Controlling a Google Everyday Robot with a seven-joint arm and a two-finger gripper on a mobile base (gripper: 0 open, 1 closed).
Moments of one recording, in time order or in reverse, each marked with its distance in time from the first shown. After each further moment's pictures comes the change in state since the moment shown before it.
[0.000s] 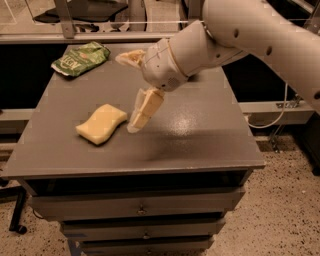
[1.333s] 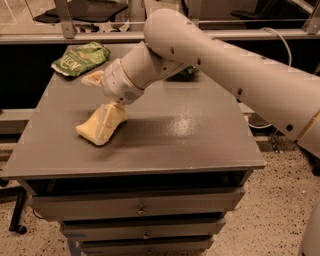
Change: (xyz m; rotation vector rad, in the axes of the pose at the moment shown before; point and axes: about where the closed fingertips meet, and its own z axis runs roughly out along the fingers) arm -0.003 -0.005 0.106 -0.144 -0.010 0.007
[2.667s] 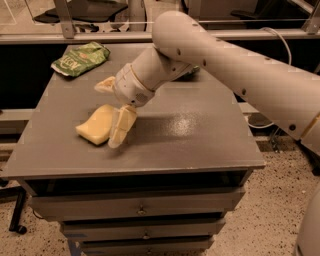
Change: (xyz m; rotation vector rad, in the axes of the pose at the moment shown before) arm 0.032 0.013 -0.008 -0.057 0.056 0.055
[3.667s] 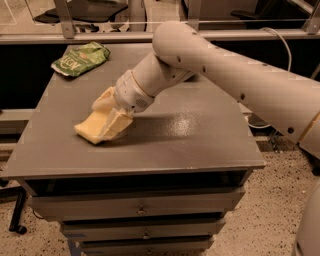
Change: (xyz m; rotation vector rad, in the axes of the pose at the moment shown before) arm 0.007 0.005 0.012 -0.013 -0.023 0.025
